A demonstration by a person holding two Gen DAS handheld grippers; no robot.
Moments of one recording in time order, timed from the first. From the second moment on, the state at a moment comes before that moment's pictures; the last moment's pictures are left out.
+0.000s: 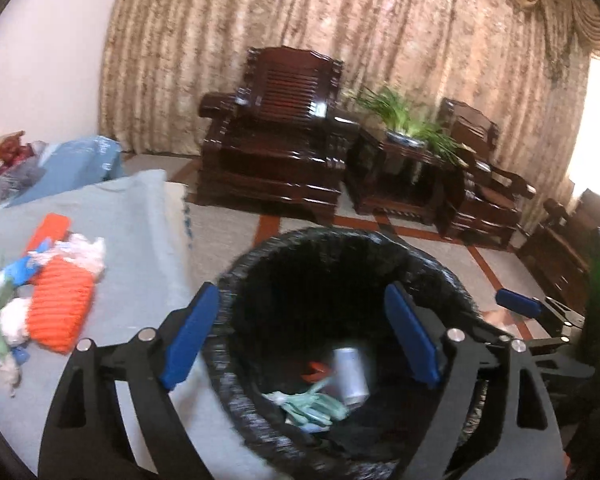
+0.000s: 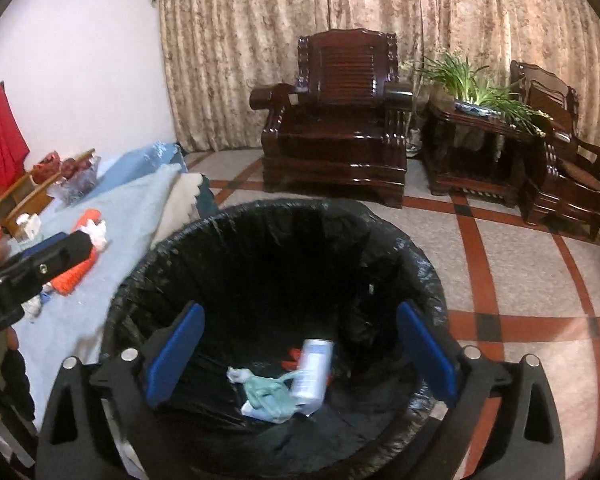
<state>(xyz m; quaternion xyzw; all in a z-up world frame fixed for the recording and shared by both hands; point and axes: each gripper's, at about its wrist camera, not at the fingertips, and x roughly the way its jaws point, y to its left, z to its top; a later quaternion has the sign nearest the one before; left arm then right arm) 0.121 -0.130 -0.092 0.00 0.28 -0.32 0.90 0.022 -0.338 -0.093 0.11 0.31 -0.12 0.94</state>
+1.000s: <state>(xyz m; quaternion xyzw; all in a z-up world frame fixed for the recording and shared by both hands) 0.143 0.112 -0.099 -0.03 0.29 -0.01 0.96 0.155 -0.125 -0.081 0.03 0.27 0.10 0.96</state>
